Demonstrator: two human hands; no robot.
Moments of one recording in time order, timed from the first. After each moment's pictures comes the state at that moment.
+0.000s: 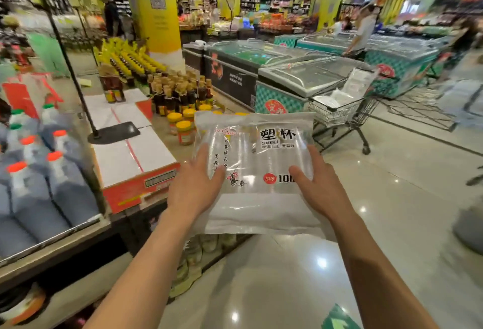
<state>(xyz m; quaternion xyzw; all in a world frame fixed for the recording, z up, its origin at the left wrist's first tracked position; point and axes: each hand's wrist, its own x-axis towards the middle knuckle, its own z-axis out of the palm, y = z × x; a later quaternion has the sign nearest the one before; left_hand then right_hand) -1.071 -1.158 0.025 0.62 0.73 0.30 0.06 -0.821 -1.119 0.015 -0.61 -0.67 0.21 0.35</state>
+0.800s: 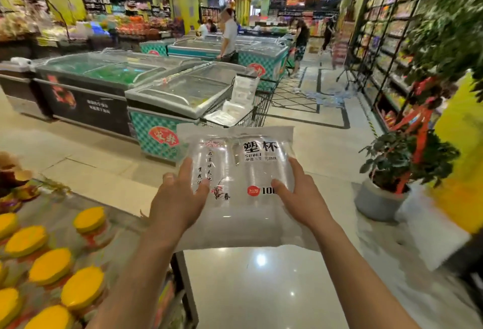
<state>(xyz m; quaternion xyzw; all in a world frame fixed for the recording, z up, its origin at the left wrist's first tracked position) -0.859 -0.608 0.018 0.75 0.60 0.24 0.13 -0.624 -0.697 0.012 -0.76 -0.50 0.16 0.38</state>
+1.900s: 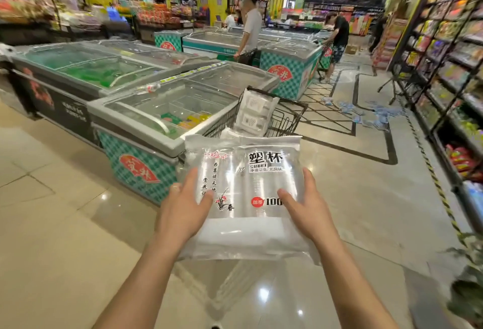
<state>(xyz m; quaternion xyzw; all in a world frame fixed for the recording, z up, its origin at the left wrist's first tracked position) -0.473 0.028 -0.036 0.72 0.62 0.26 0.18 -0.230 -0.037 -0.038 -0.75 -0.50 0.18 0.40</state>
